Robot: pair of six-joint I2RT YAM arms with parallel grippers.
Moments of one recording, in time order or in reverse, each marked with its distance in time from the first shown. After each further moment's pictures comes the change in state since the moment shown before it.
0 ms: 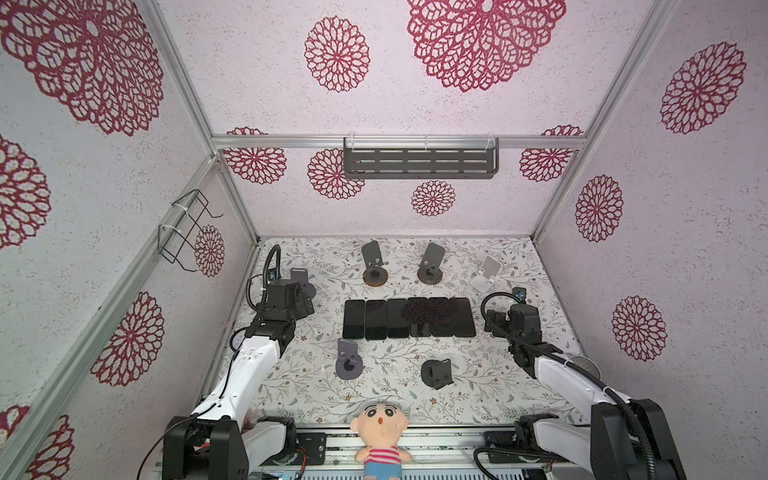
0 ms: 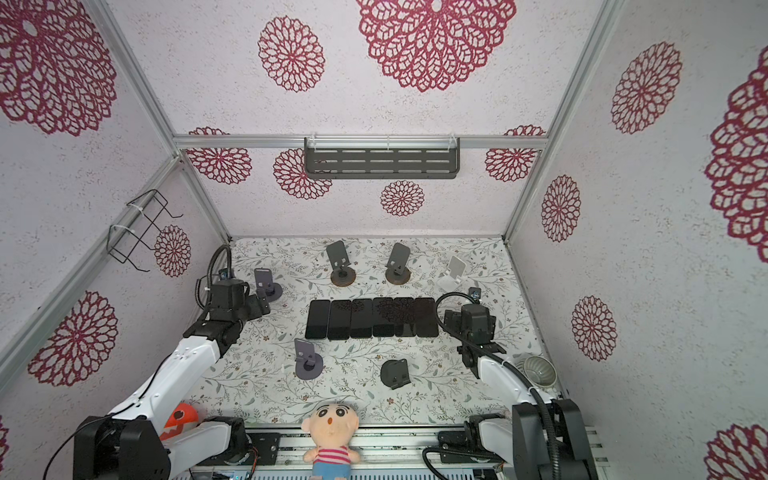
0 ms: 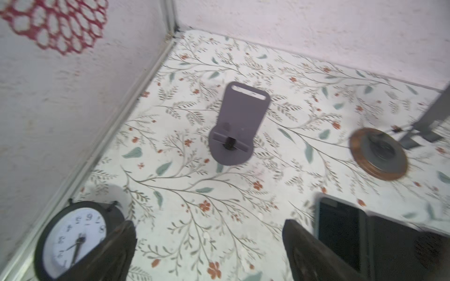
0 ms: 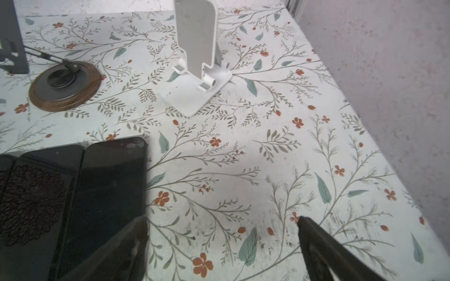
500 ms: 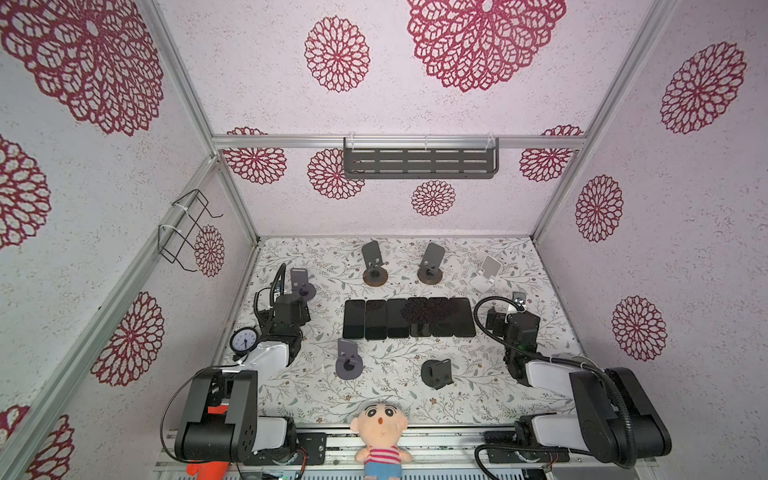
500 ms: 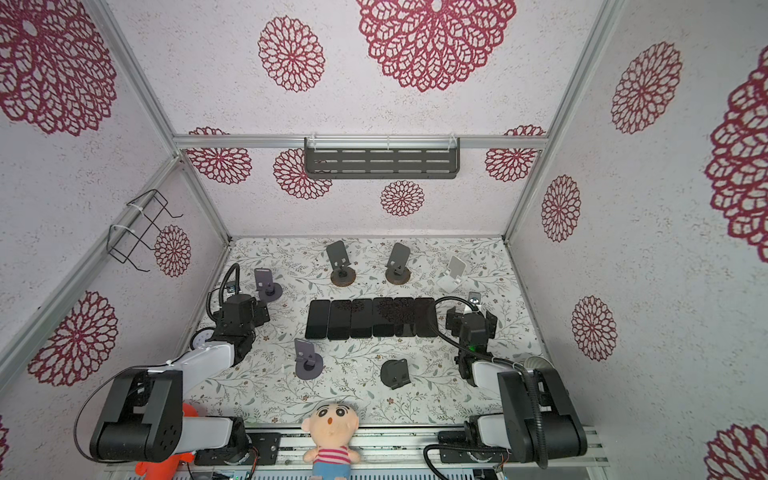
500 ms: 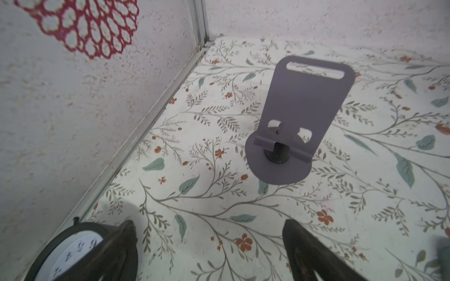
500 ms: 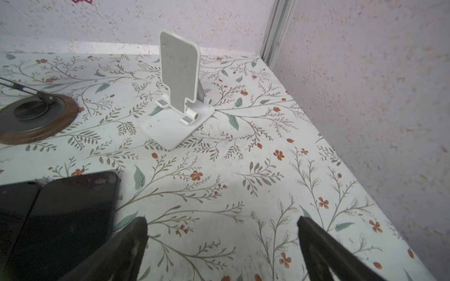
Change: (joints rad) left arm 0.032 0.204 -0.224 0.560 -0.108 0.137; right arm 0.000 0.186 -0.131 0.538 0.091 -0.108
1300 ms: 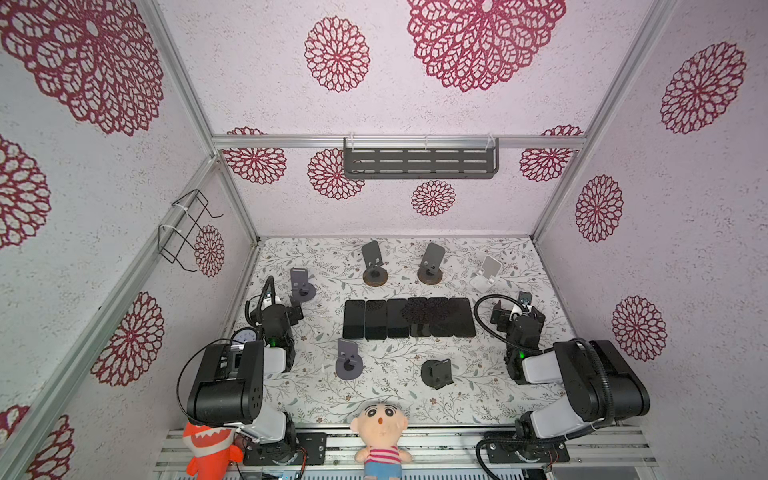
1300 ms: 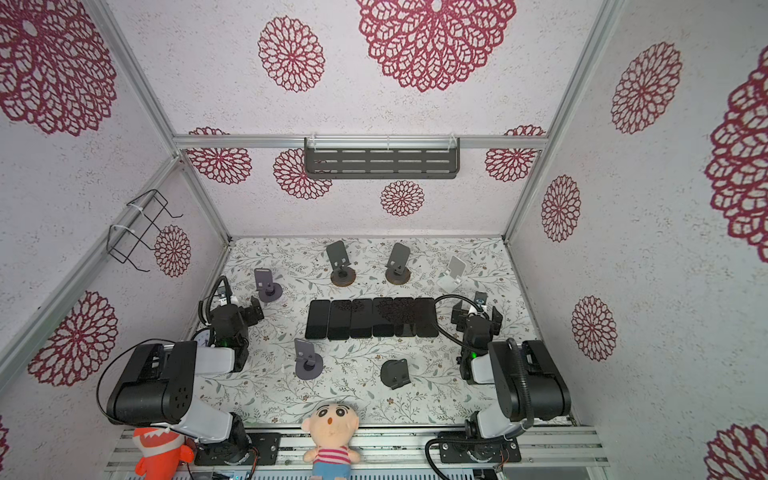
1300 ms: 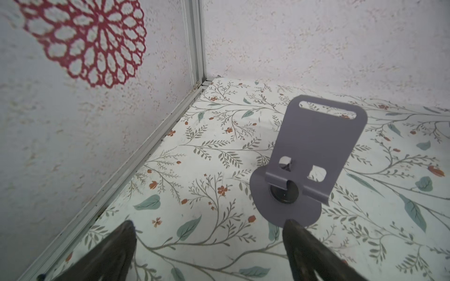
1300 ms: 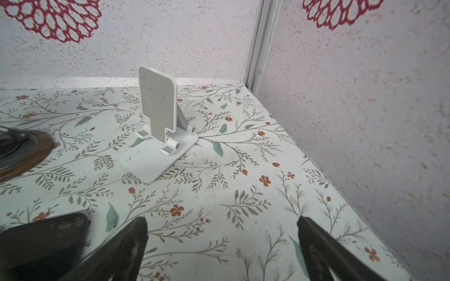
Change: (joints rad) left arm 0.123 0.191 -0.105 0.530 0.157 0.074; right arm -0.071 0.205 -0.034 0.362 -0.010 -0.026
